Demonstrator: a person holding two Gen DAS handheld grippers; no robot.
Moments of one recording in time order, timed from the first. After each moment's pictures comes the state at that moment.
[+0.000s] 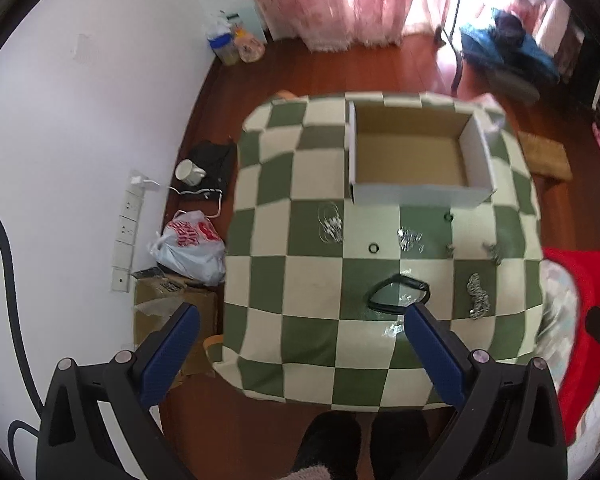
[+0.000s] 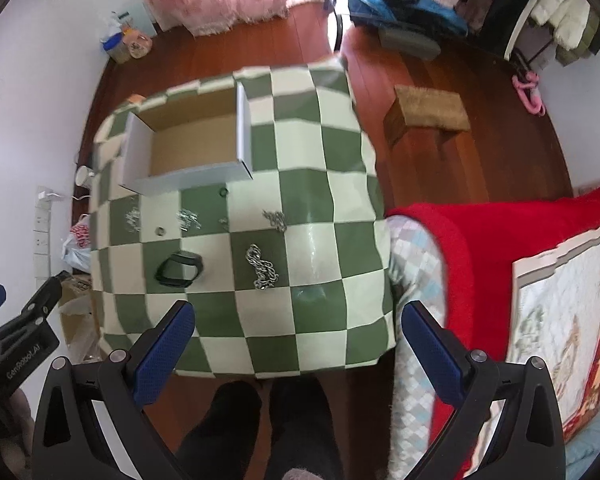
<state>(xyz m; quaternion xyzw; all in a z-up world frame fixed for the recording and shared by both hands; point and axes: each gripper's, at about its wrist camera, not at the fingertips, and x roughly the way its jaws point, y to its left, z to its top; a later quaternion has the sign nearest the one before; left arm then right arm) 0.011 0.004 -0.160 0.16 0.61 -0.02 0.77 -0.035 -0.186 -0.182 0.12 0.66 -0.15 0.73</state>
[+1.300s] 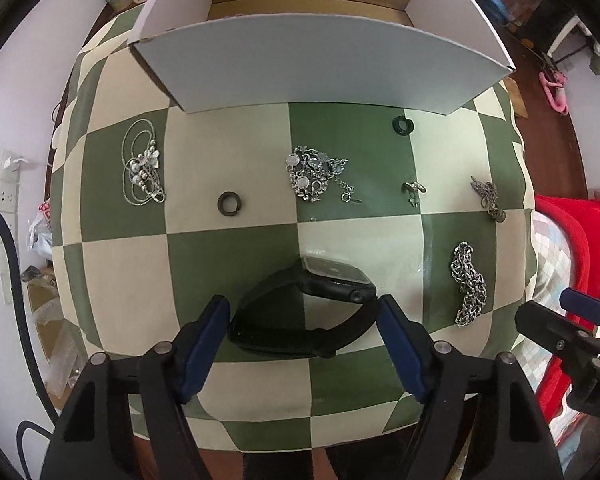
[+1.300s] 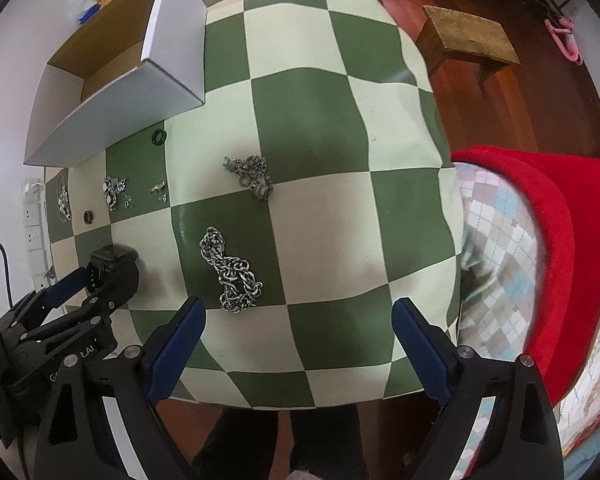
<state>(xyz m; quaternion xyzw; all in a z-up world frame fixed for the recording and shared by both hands) 0.022 -0.037 -0.326 0.10 0.70 -0.17 0.69 -0.024 -0.212 -0.352 0.20 0.71 -0.11 0.66</state>
